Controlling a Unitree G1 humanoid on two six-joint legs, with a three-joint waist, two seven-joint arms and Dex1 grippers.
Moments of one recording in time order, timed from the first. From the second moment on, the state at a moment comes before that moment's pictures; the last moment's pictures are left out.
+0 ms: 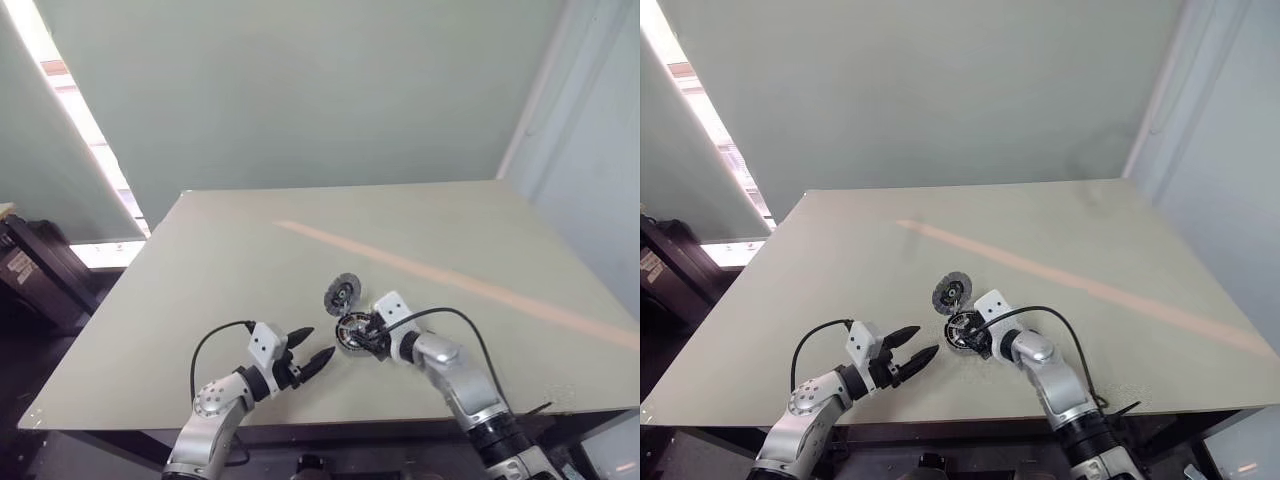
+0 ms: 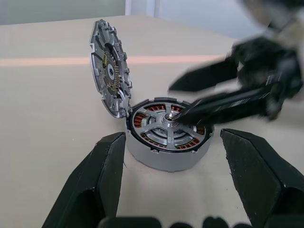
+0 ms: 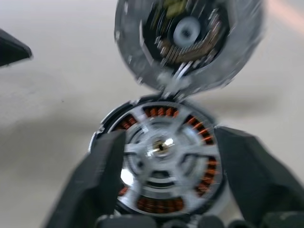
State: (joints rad) left arm 0.04 0.30 -0.09 0.07 -0.31 0.03 -0.76; right arm -0.27 -0.20 0.30 0.07 0.04 0.36 0.50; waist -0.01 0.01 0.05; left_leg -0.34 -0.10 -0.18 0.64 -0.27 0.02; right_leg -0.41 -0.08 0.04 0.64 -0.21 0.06
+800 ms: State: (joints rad) left arm 0.03 0.30 -0.09 0.08 -0.31 0.03 -0.77; right arm -0.36 -0.51 0.59 -0.11 -0.20 0.38 0.83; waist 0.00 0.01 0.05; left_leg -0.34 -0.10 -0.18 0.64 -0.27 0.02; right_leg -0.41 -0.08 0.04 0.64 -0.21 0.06
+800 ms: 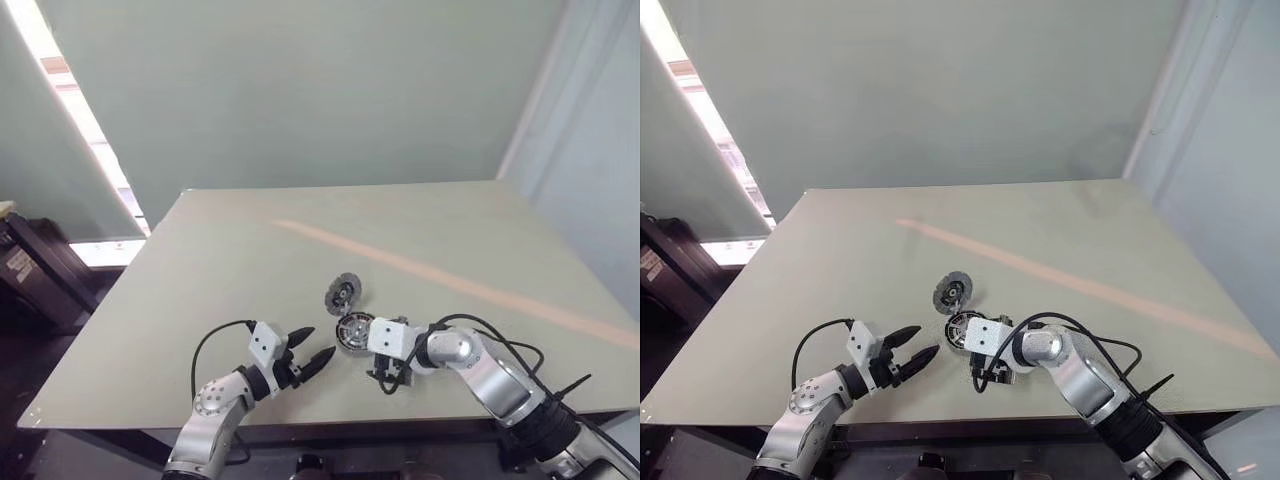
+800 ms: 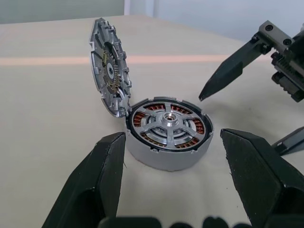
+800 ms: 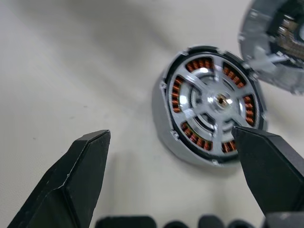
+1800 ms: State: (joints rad) left arm 0.04 0.30 -0.10 0.08 -0.30 0.02 -0.77; right arm -0.42 -0.45 0.63 0.05 -0.34 0.32 0.86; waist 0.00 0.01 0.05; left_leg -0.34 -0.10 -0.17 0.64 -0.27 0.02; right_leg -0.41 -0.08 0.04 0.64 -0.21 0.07
